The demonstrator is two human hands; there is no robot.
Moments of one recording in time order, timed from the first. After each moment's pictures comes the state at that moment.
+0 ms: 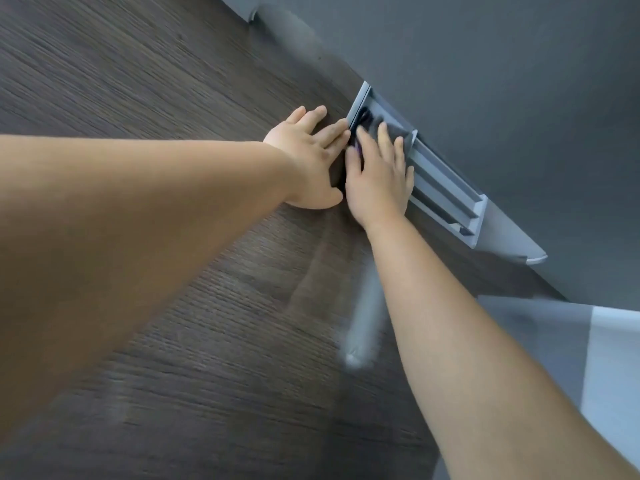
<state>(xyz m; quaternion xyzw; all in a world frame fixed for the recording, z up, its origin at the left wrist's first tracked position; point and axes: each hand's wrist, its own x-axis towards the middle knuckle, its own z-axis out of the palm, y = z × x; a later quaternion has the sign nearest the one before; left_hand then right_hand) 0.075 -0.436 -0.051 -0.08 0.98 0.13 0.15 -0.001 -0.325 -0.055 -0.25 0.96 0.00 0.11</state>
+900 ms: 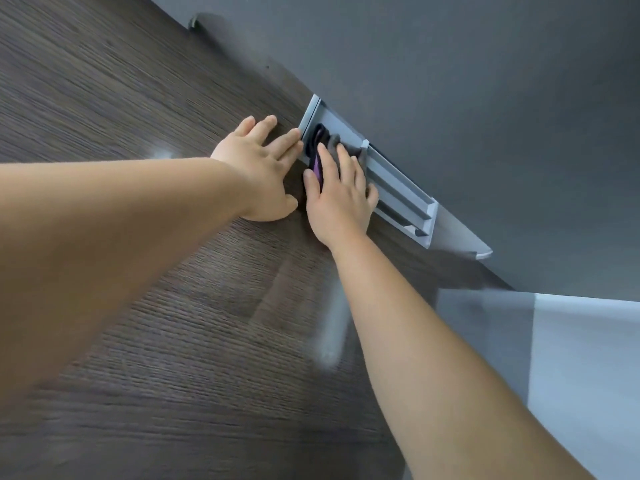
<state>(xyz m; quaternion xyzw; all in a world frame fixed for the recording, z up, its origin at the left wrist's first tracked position) 0.073 -0.434 -0.048 -0.09 0.97 0.12 0.17 0.004 -0.307 -0.054 -0.25 0.96 0.05 0.09</state>
